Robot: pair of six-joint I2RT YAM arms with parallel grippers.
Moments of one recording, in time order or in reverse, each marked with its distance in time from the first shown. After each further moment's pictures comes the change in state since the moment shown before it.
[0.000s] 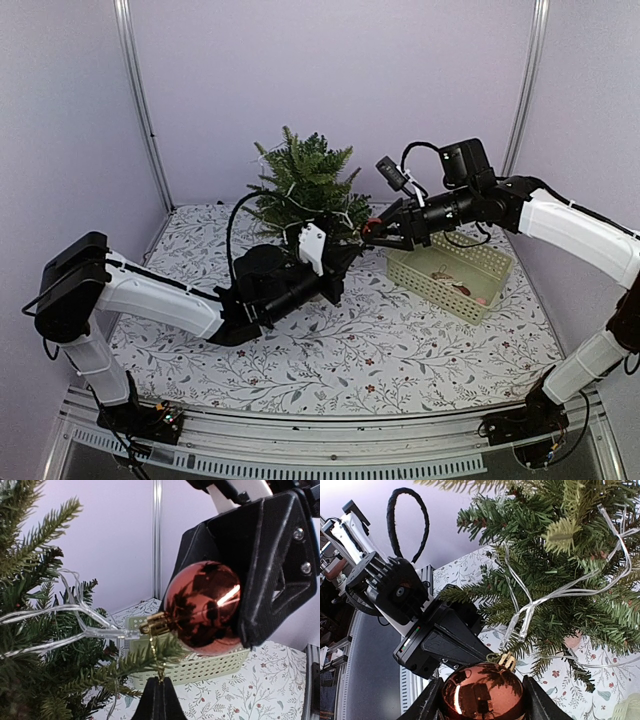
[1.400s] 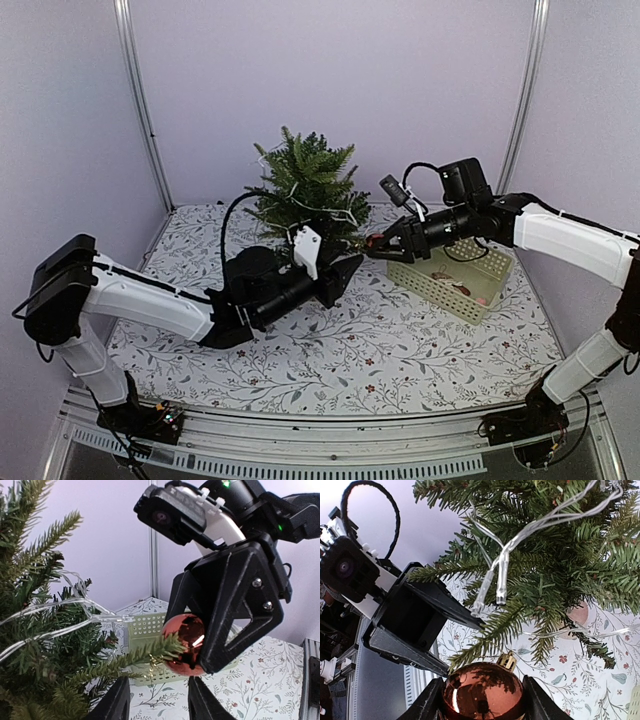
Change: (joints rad) left arm -0.015 -0.050 -0.030 -0.028 0.011 0.022; right arm -0.040 0.010 -0.131 0.106 -0.030 0.085
